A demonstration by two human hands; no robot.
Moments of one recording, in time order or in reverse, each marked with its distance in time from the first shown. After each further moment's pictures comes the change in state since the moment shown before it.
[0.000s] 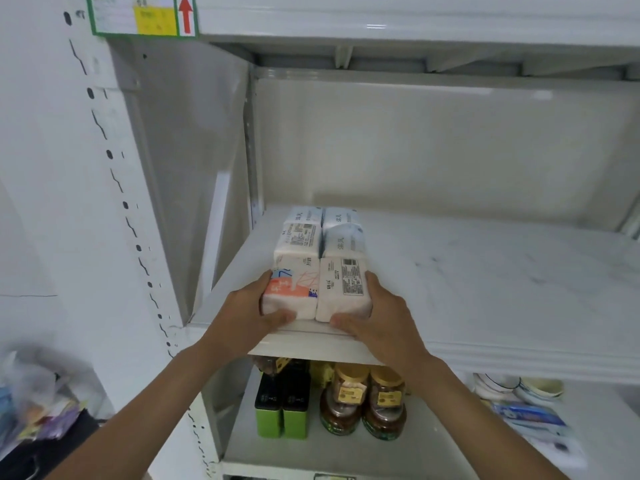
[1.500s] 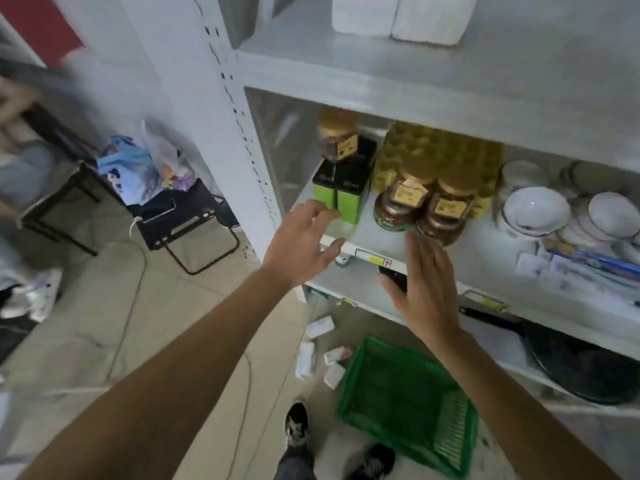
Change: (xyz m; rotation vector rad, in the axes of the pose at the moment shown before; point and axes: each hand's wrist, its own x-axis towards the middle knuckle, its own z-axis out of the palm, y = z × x) left_hand -0.195 -0.076 0.182 0.451 0.076 -0.008; right_hand -0.203 0.193 0.101 -0.528 -0.116 -0.376
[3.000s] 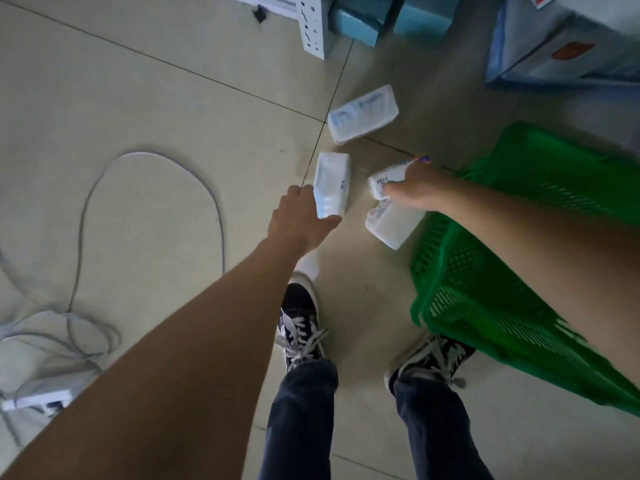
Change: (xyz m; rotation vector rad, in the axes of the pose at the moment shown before) left_hand -0.346 -0.275 0.611 -0.221 -0.878 -0.896; right_hand -0.193 -0.007 0.681 0.162 -1.277 0.540
